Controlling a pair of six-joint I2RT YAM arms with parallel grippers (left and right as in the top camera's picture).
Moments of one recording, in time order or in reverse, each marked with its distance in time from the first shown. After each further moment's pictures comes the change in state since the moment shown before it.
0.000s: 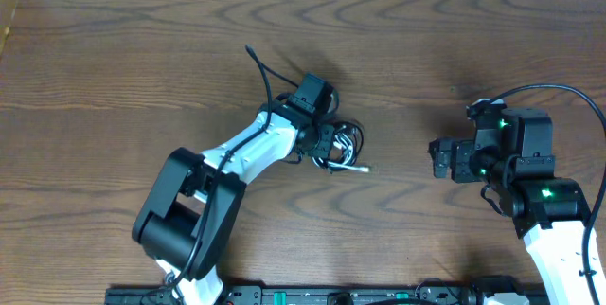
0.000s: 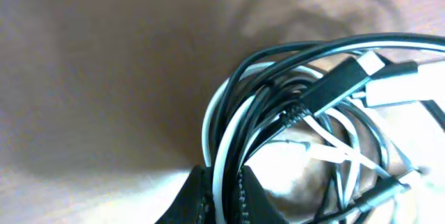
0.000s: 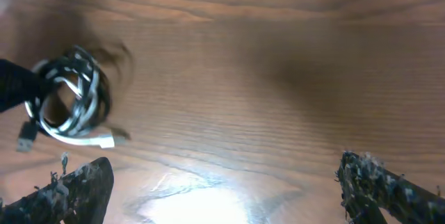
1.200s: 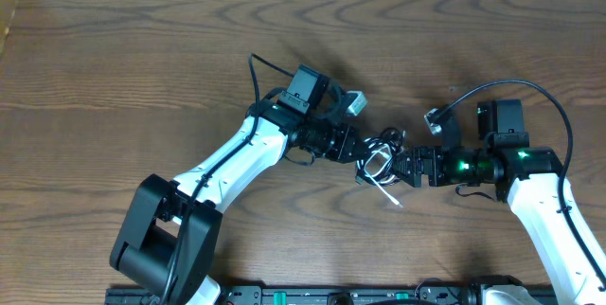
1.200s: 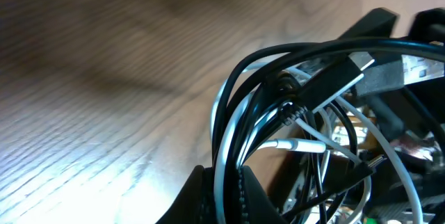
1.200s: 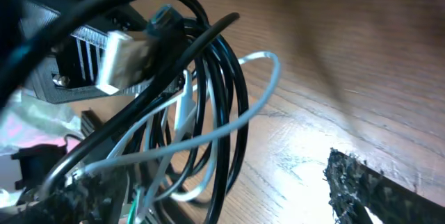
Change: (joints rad) left arm 0.000 -0.117 0.000 0.076 0.652 -0.006; right arm 0.001 0.256 0.000 -0.042 -0.594 -0.005
